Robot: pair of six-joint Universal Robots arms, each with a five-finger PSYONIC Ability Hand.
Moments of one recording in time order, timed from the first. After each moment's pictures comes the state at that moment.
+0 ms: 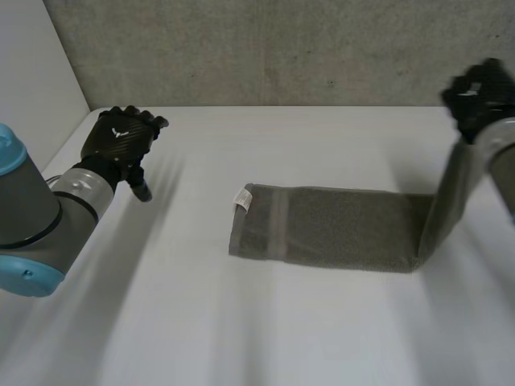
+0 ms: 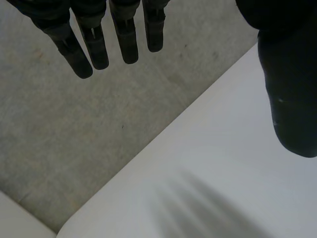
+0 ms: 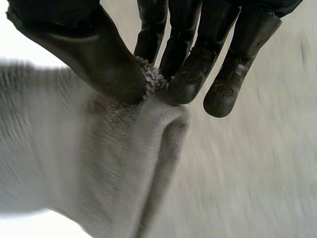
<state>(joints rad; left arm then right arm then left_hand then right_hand) 4.45 -1.91 -1.60 3.47 -1.40 3.55 1.76 -1.14 1.29 -0.19 1.48 2.07 0.32 0.32 0.31 0.33 0.29 1.34 1.32 1.35 1.35 1.16</state>
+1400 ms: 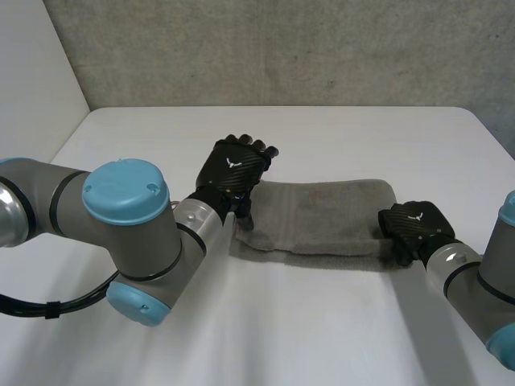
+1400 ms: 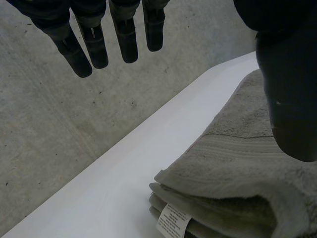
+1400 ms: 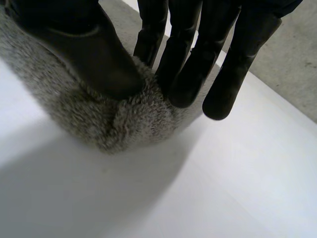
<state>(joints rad) 4.08 -2.15 -1.40 3.48 -1.50 3.42 1.78 -1.15 1.81 -0.27 1.39 2.69 0.31 0.31 0.30 0.31 0.28 1.26 1.26 1.26 1.27 1.09</state>
